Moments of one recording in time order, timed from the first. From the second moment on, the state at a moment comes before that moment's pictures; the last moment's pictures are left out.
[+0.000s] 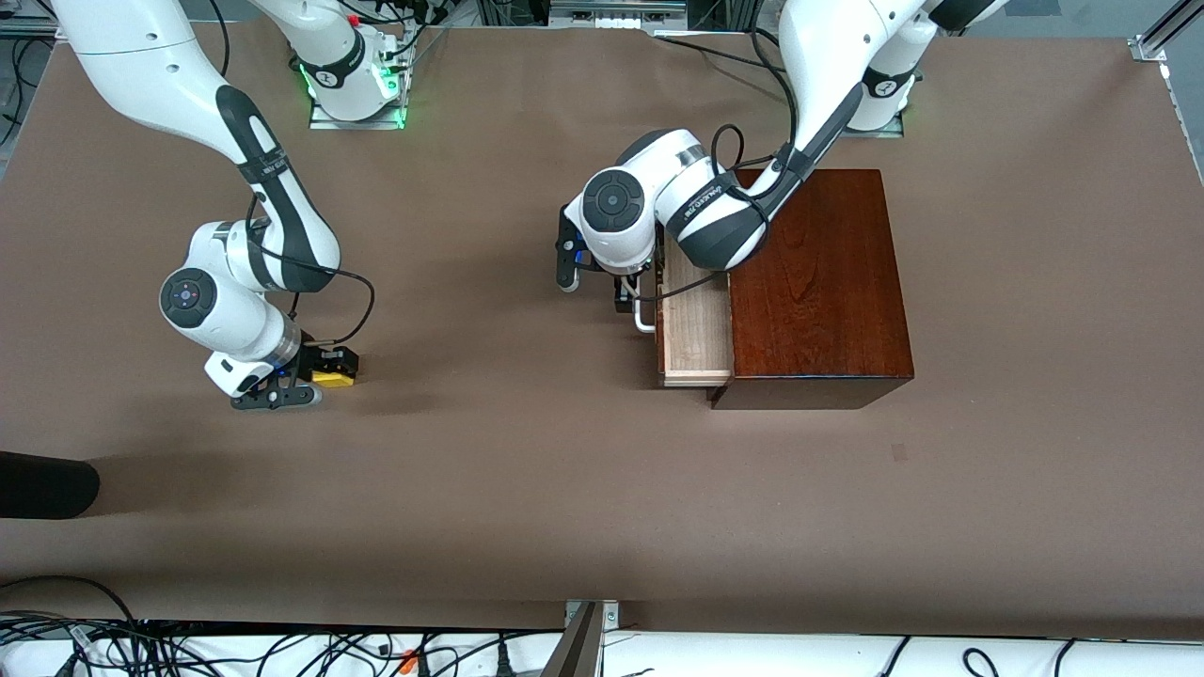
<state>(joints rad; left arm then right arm) -0.44 0.69 -0.42 -1.48 0.17 1.91 0.71 0.07 0.51 0.02 -1.97 0.03 2.53 -0.04</state>
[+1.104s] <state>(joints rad) -0.34 0.67 -0.42 -1.48 0.18 1.79 0.74 0.07 0.06 0.02 -1.59 0.03 1.64 -0.04</state>
